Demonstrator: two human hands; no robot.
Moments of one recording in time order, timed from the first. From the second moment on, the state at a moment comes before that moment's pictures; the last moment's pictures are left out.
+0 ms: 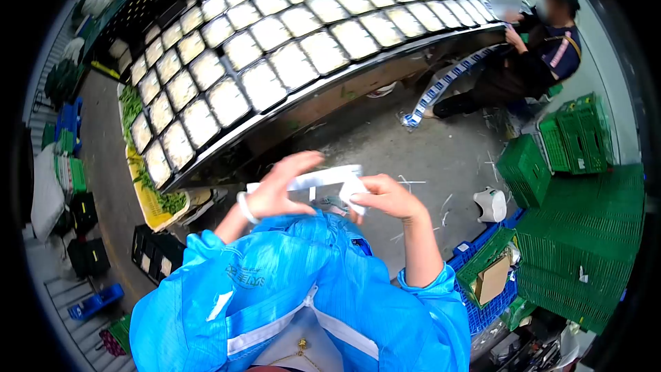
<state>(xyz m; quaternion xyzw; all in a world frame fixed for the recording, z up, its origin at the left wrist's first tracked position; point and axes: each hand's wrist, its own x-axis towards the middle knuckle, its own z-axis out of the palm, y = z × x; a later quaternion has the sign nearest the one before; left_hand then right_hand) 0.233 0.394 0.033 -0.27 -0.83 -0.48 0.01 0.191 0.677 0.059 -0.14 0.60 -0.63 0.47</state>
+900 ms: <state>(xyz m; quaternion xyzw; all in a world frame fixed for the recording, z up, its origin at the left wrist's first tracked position) 0.002 0.597 0.081 -0.15 -0.54 -0.82 -0.13 0.252 0.903 0.009 0.09 0.68 -0.68 0.26</state>
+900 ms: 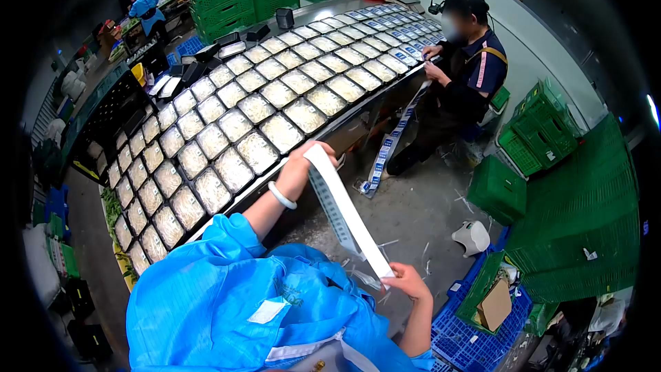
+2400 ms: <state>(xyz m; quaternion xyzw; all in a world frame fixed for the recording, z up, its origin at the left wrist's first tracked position) -0.188 1.298 0.005 -0.30 -0.41 -0.71 -0.49 -0.090 1.421 0.080 0.15 0.84 -0.42 -0.32</state>
